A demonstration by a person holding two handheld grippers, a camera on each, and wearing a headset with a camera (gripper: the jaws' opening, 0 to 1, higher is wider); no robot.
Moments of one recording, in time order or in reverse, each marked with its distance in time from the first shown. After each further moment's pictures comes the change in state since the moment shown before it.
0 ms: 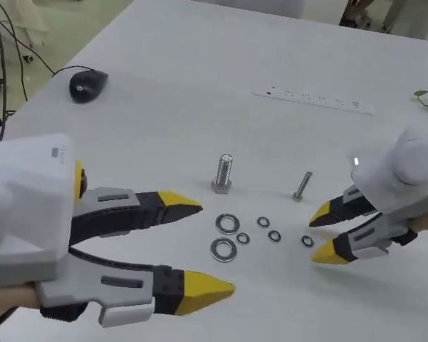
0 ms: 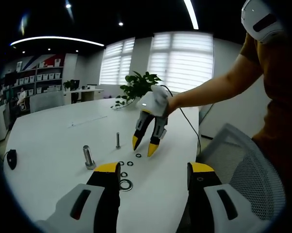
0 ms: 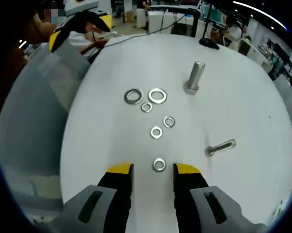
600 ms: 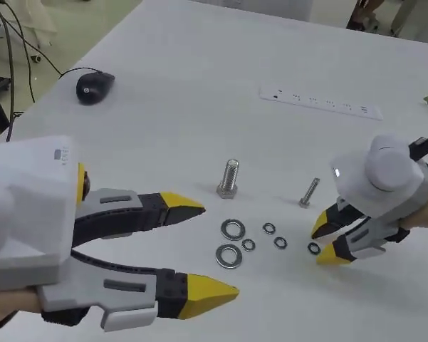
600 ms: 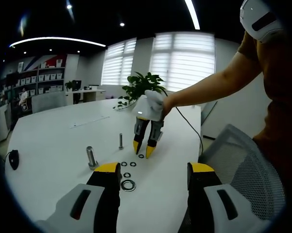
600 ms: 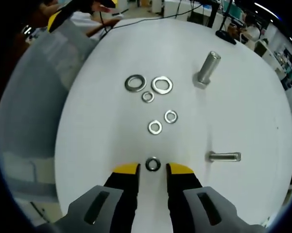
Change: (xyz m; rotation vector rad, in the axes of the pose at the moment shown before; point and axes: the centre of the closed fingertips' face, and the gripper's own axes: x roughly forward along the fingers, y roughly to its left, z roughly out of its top) left arm -0.005 0.004 0.002 0.000 -0.006 0.020; right arm 0.009 -0.006 -0.003 -0.082 0.093 0.043
